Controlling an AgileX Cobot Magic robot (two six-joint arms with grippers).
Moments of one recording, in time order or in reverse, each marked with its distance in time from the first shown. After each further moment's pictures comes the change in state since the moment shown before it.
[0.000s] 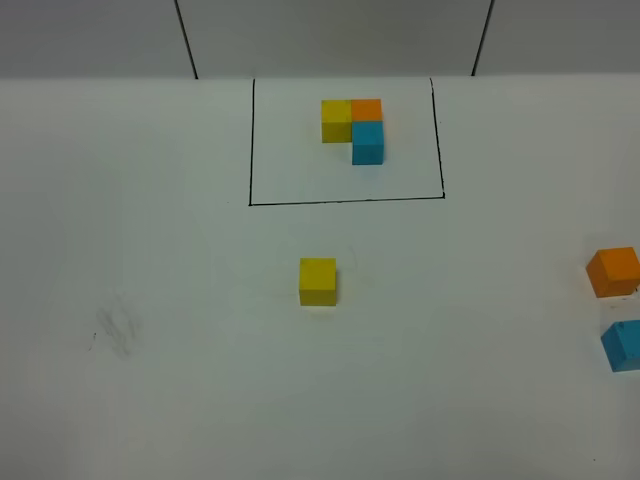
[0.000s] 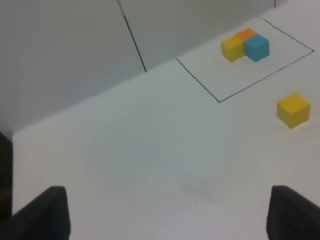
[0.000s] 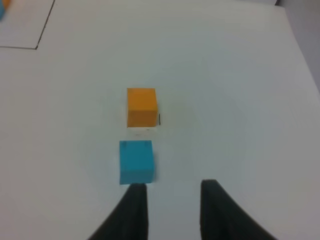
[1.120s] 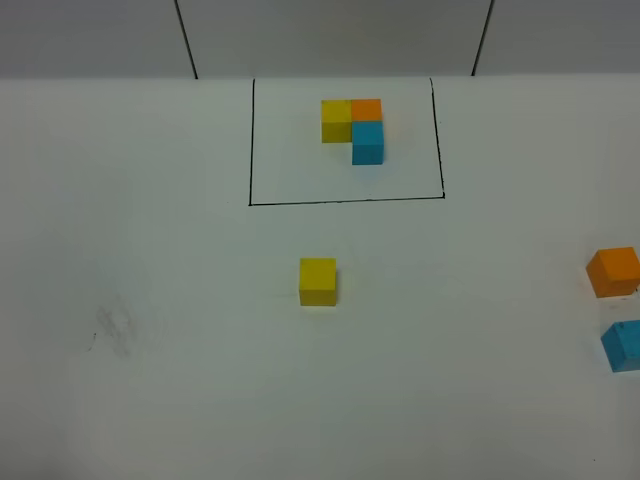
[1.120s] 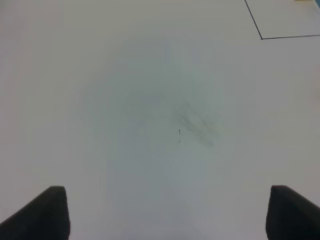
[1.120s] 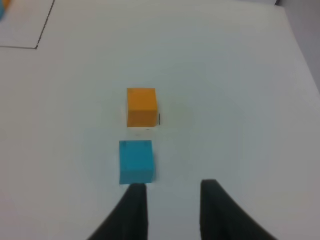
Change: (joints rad) left arm 0.215 -0.122 0.419 -0.019 -0.127 -0.241; right arm 0.000 0.000 0.000 0.000 0.000 0.000
